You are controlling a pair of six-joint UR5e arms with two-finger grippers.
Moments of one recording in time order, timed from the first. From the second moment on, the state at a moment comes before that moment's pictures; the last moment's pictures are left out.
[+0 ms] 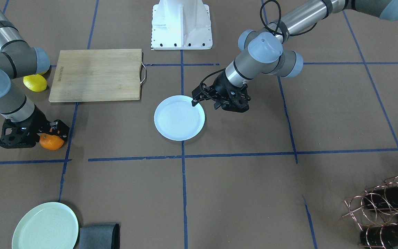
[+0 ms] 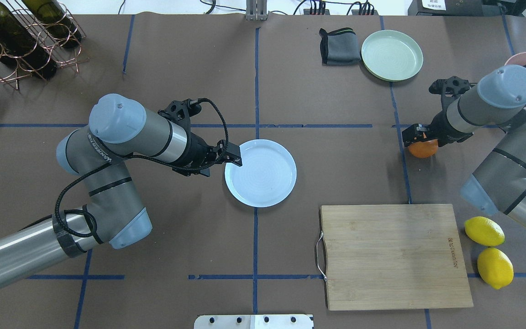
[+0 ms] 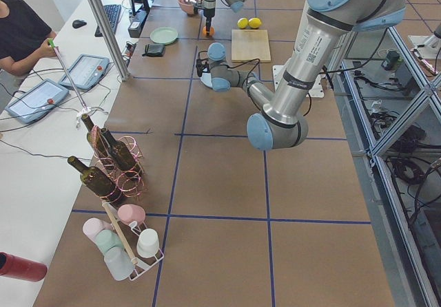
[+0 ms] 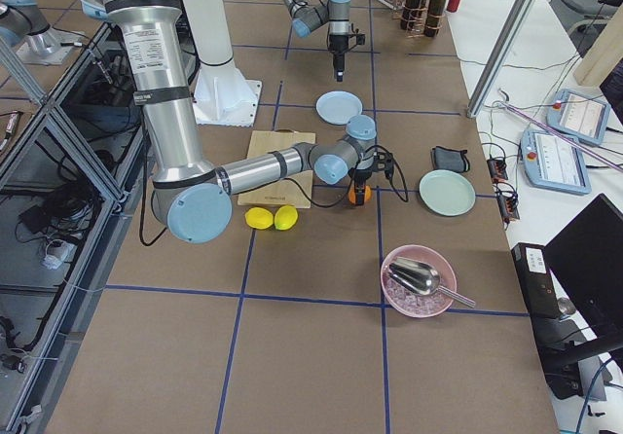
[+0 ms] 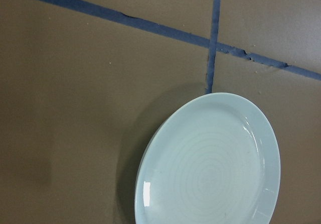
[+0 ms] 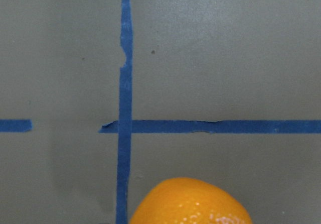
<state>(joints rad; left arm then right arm) -0.59 -2.14 -1.52 -2.32 -2.07 -1.51 0.87 -1.36 1.56 -1.13 2.06 0.92</state>
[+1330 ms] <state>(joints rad) -0.61 -2.06 -1.70 -2.32 -2.07 -1.52 0.67 -1.03 1.57 -1.14 1.93 1.45</state>
